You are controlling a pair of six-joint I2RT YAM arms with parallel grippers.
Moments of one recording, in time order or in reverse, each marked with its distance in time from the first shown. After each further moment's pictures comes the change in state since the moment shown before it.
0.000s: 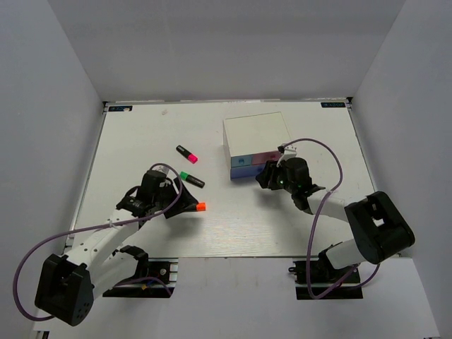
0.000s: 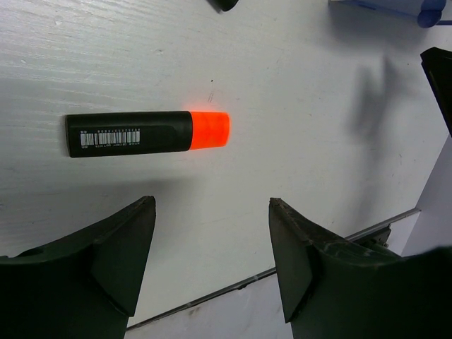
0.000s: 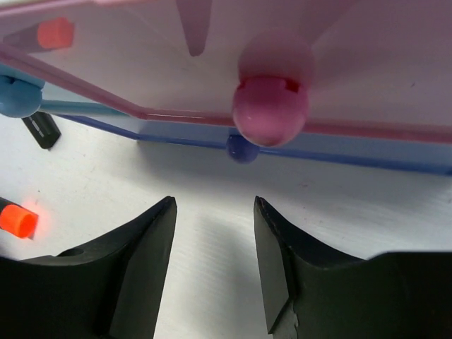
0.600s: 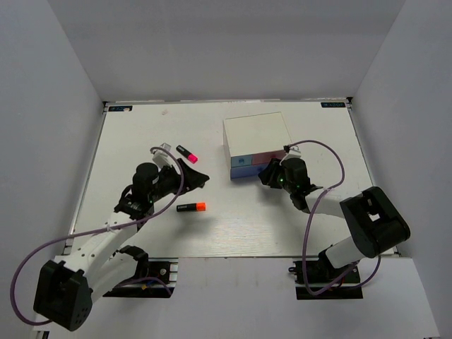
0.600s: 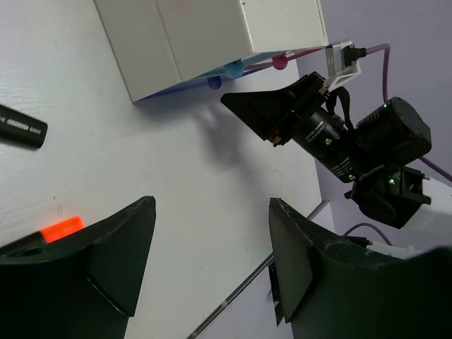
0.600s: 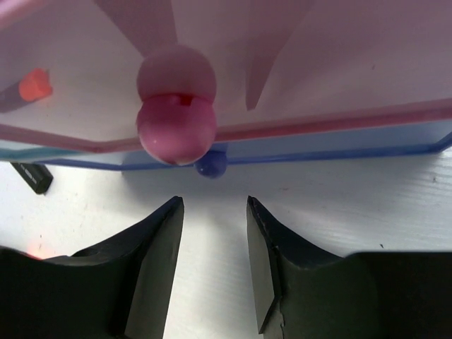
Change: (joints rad) left arm 0.000 -0.074 -0.015 0.456 0.143 -0.010; right arm 0.000 0.048 0.000 0.034 0.109 0.167
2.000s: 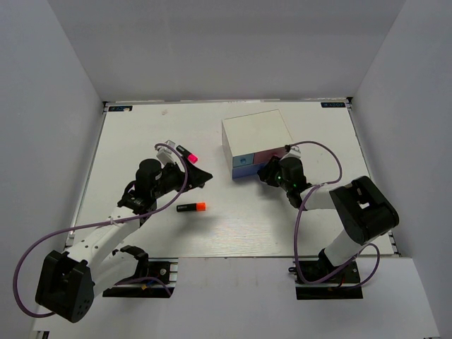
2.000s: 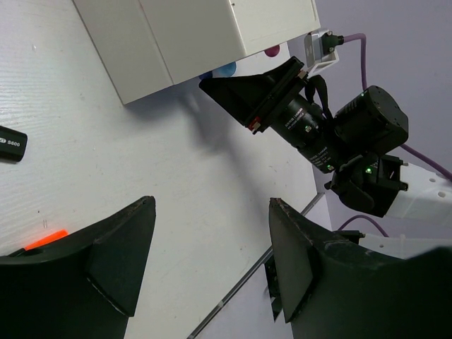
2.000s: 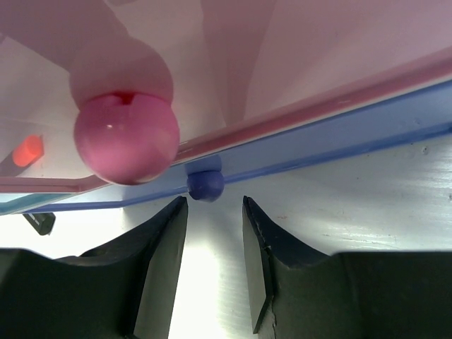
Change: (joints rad) left arm -0.010 0.103 0.040 0.067 0.046 0.004; right arm -0.001 0.125 0.026 0.111 0.053 0.111
